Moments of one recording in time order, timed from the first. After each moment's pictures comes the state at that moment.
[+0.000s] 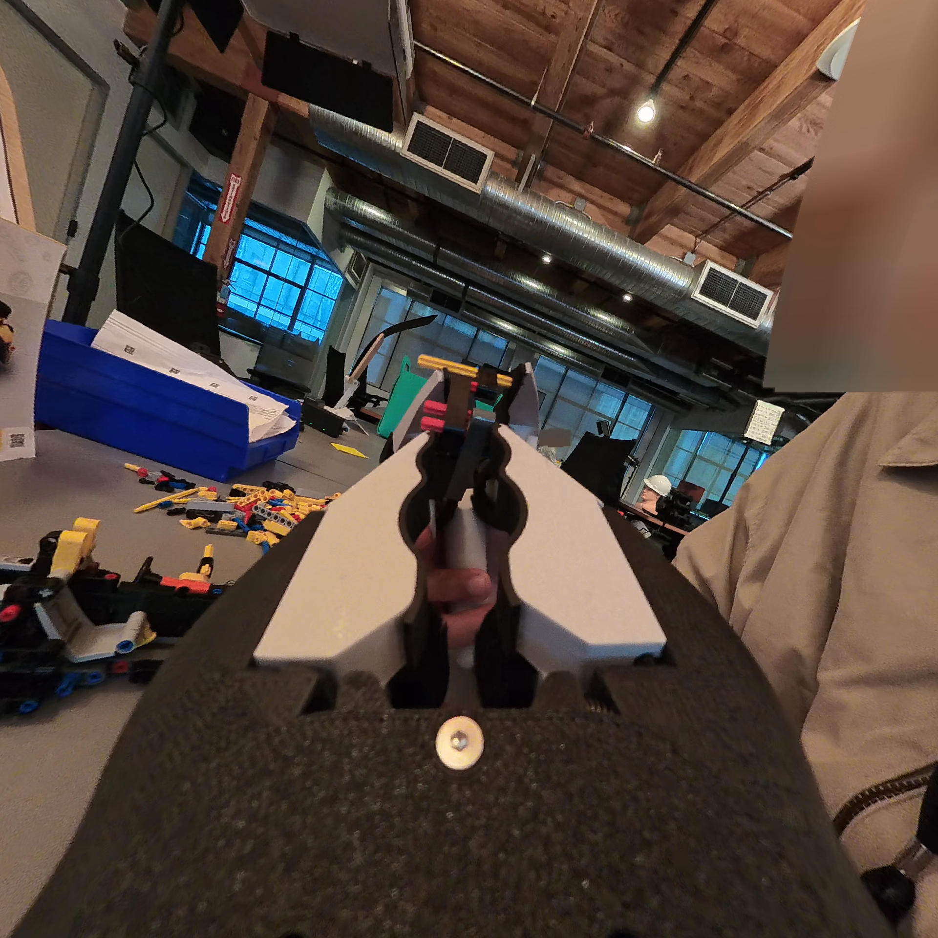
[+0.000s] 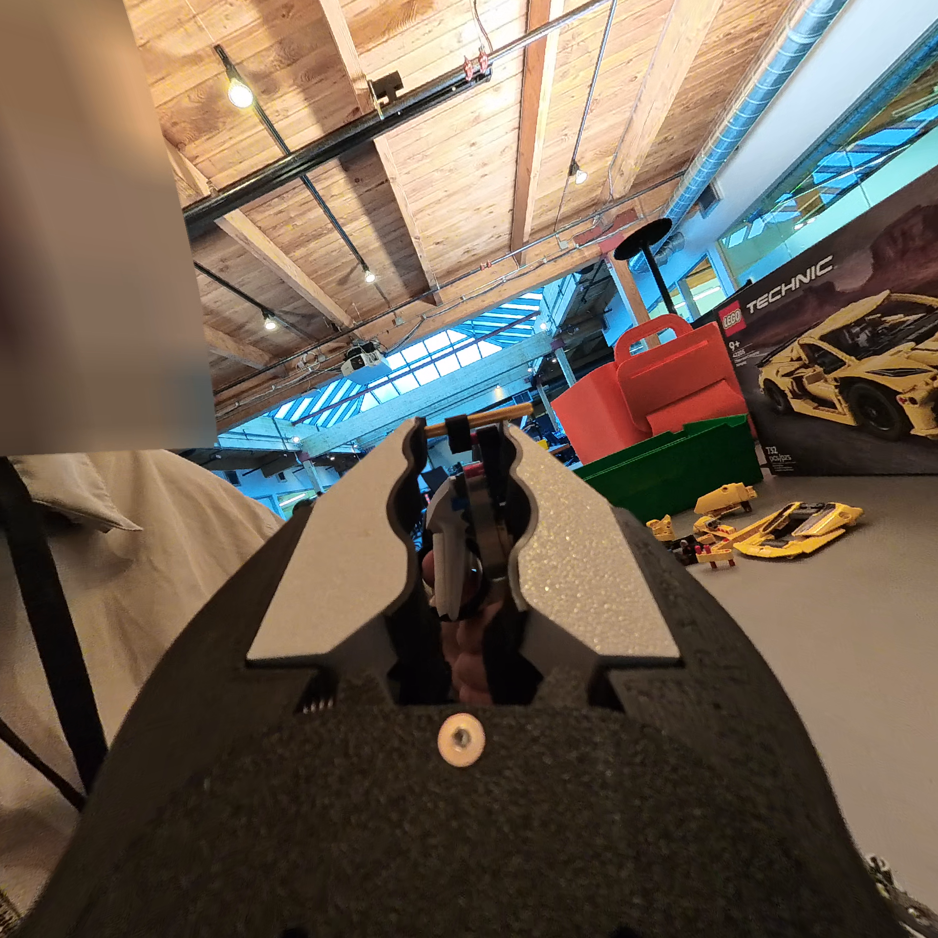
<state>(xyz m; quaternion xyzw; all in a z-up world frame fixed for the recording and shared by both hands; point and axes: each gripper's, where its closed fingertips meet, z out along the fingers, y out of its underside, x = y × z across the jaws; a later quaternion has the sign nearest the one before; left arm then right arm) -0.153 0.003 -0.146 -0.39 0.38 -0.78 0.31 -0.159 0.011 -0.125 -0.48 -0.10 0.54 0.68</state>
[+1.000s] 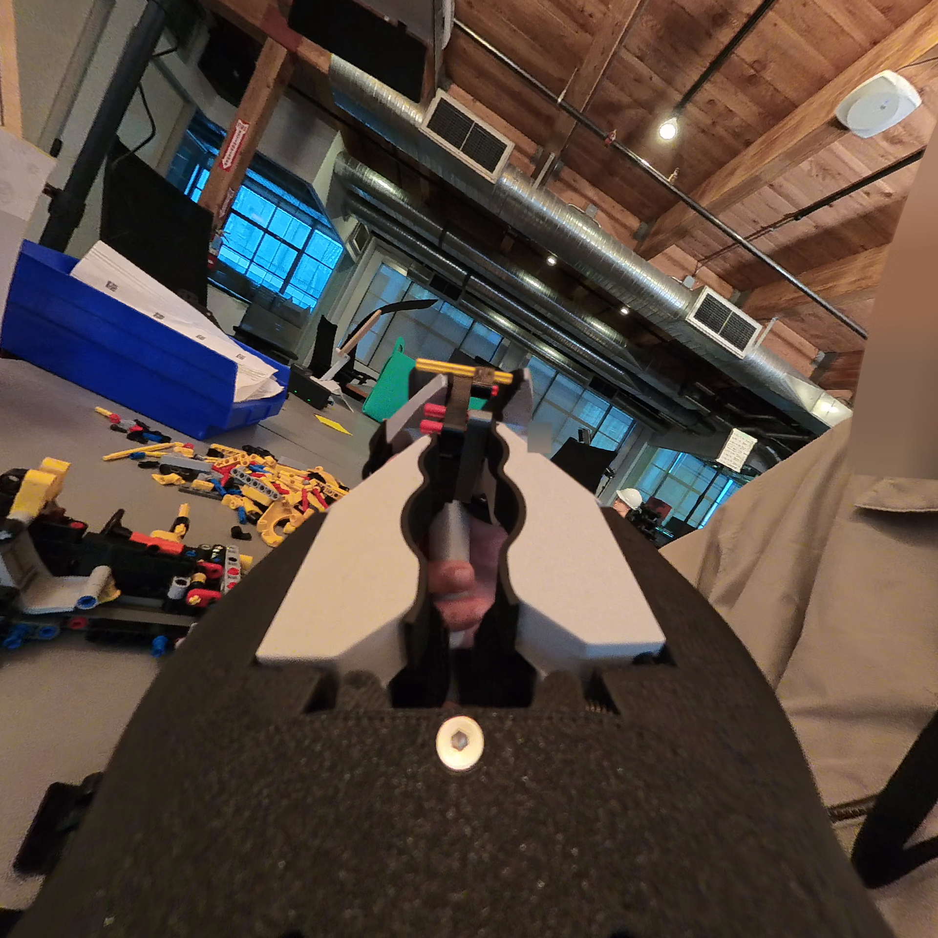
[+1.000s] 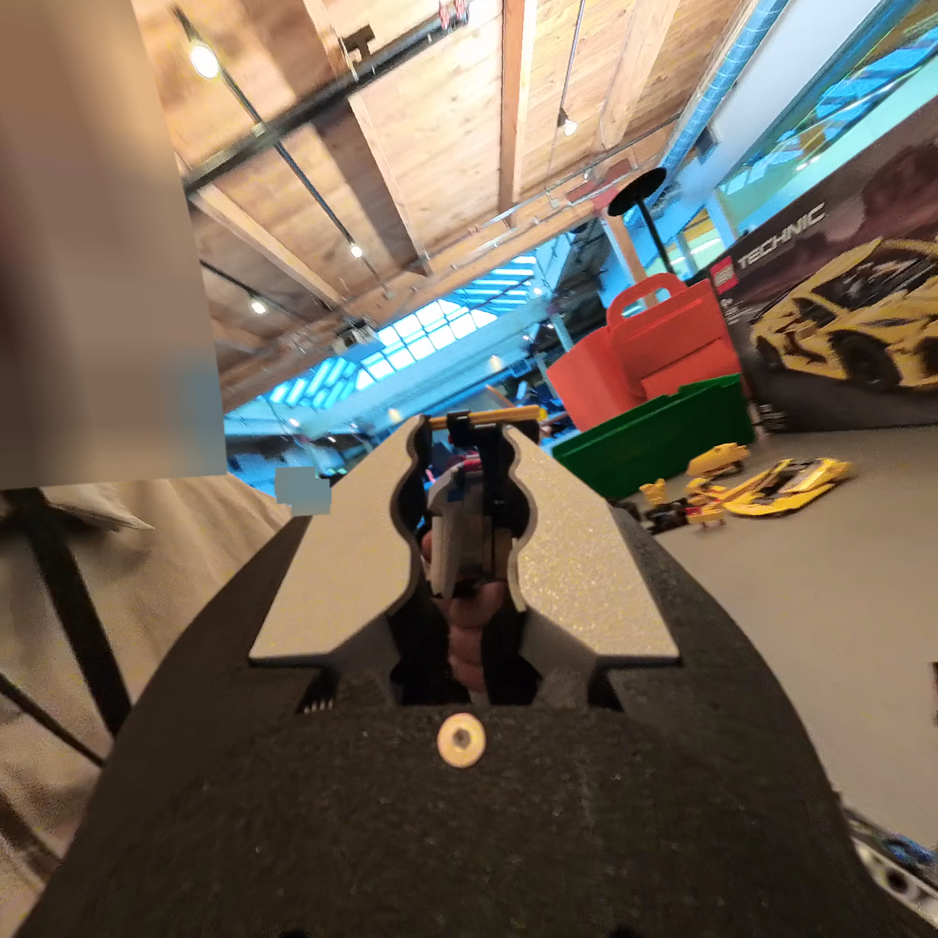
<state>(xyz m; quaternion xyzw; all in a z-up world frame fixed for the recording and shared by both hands) -0.145 0.003 -0.154 -0.42 0.36 -0.80 0.25 -0.152 0.013 -0.135 -0.52 -0.09 0.55 0.65</state>
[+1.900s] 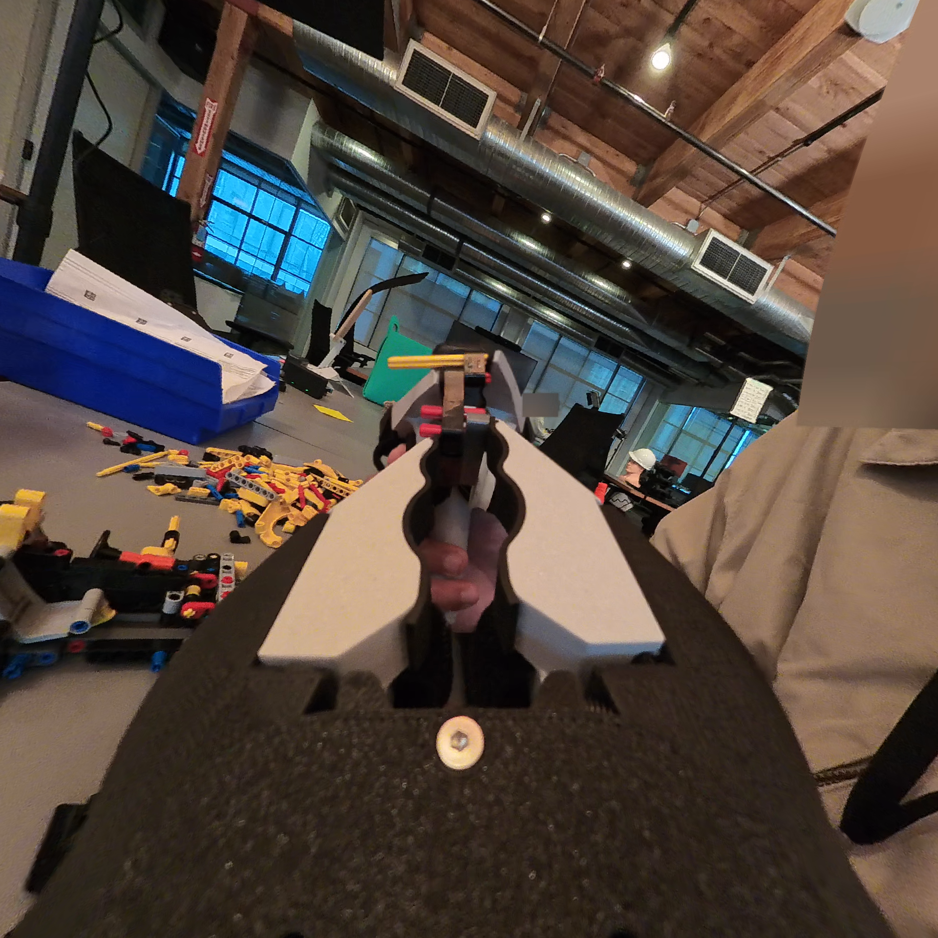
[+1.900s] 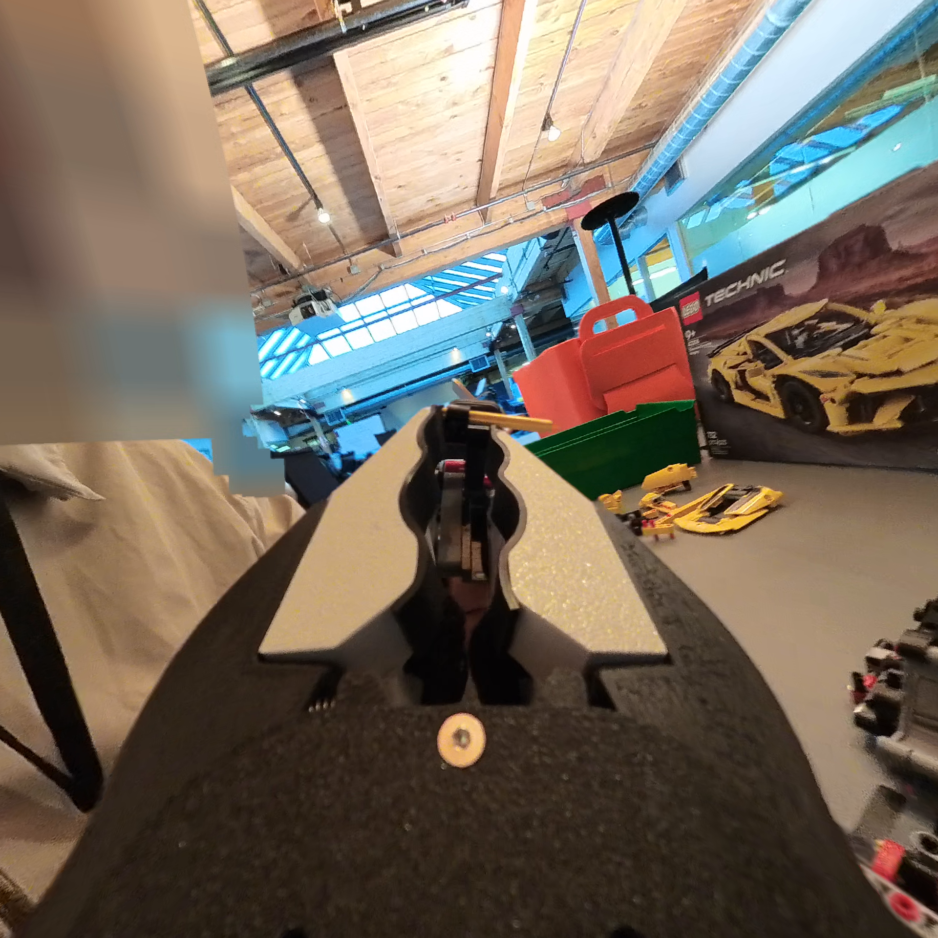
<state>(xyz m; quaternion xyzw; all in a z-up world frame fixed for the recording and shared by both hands) -0.148 -0.011 -0.149 -0.41 0.41 -0.77 0.27 -0.152 0.006 -0.131 -0.53 -0.12 0.48 0.69</state>
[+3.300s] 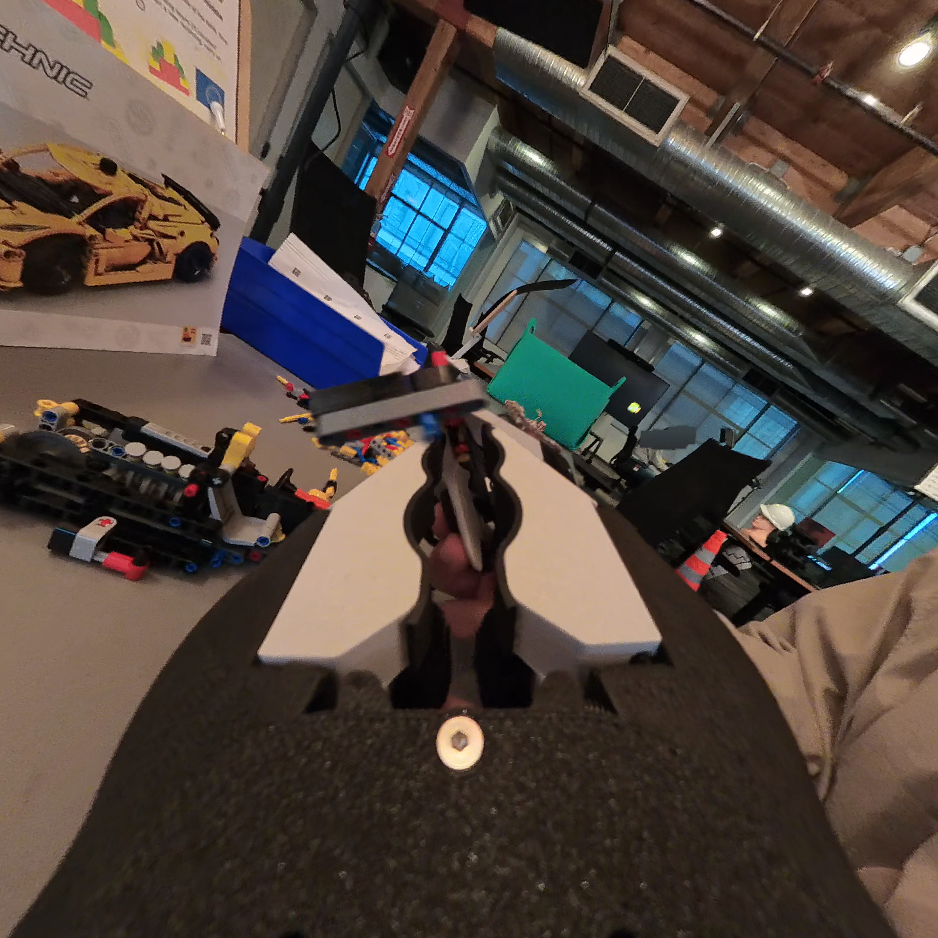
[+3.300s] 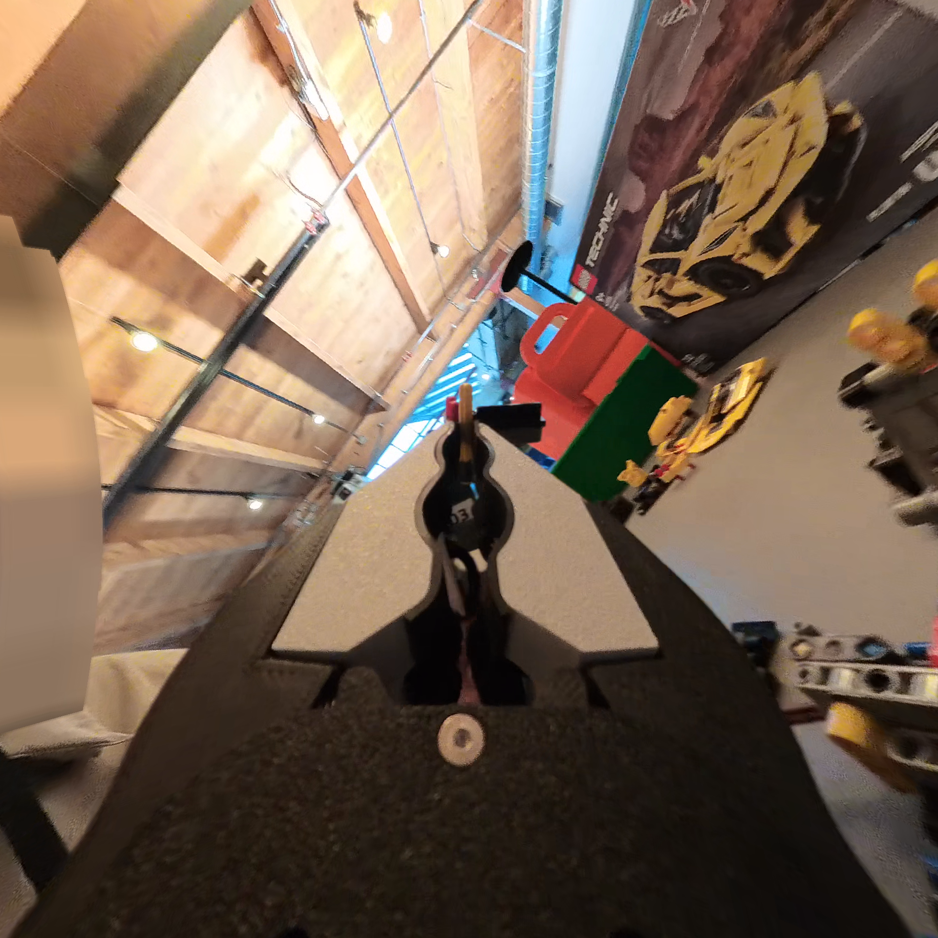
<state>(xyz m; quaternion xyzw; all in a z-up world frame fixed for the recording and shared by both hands) -0.124 0.043 -0.181 -0.54 0.35 -0.70 0.31 -0.125 0.057 -0.179 -0.50 0.15 0.62 0.59</state>
